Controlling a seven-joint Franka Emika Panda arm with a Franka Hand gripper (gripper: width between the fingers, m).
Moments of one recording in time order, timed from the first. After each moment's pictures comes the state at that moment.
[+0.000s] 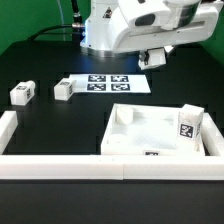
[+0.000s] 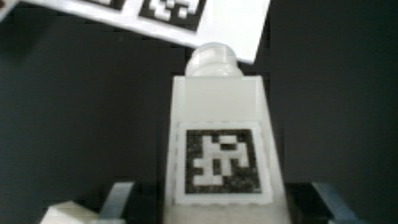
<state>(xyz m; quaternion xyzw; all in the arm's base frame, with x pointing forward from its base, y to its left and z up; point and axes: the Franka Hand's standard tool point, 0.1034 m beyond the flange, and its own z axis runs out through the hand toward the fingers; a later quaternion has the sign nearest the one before) 0.480 0.061 0.108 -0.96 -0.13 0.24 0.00</state>
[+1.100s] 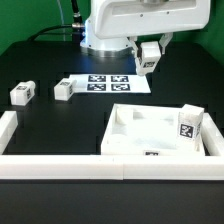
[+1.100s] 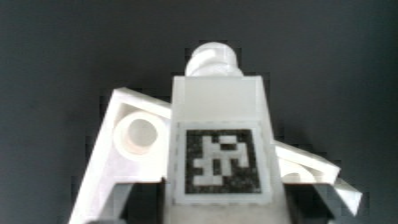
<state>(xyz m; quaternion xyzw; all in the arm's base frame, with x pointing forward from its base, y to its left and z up) 0.521 0.040 0.130 -0.99 -0.09 0.09 0.02</state>
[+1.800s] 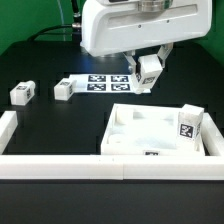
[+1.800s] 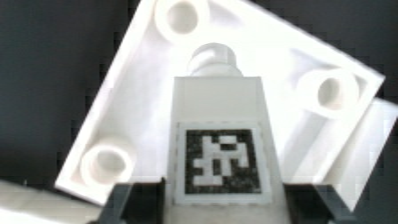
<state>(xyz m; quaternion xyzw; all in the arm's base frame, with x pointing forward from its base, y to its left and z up) 0.603 0.022 0.134 -0.99 -0.15 0.06 0.03</state>
